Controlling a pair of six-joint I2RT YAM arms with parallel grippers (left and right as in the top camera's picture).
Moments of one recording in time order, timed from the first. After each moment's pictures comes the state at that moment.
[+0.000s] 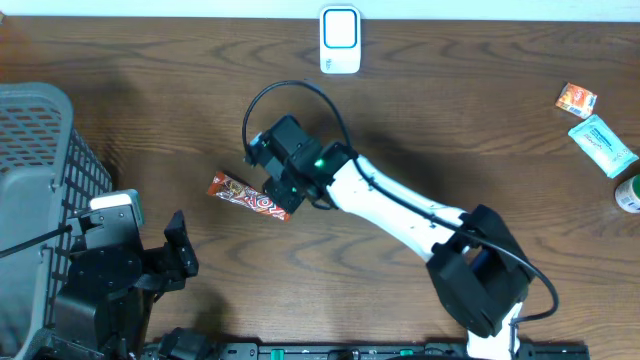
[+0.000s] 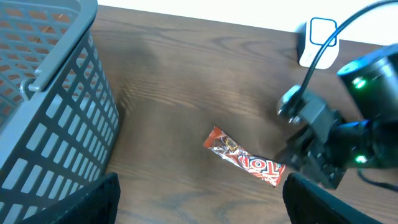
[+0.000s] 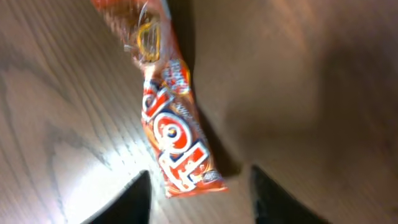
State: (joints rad) left arm -0.35 0.63 1.20 -1.21 -0.38 -0.33; right arm 0.83 2.00 1.51 -0.61 -0.14 -0.05
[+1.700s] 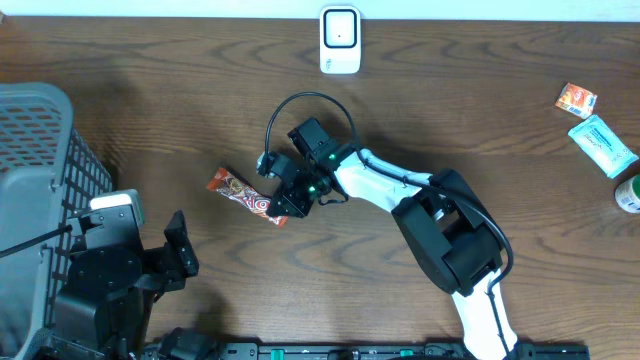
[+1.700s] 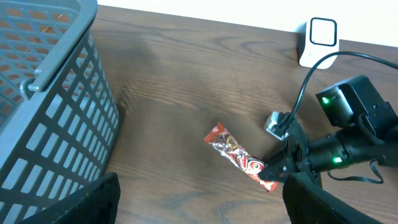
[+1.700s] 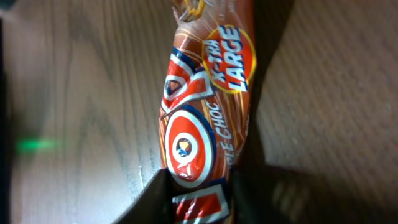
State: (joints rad) left arm -0.35 0.63 1.20 -1.21 -0.38 -0.33; right arm 0.70 2.21 1.43 -0.40 -0.69 -0.21
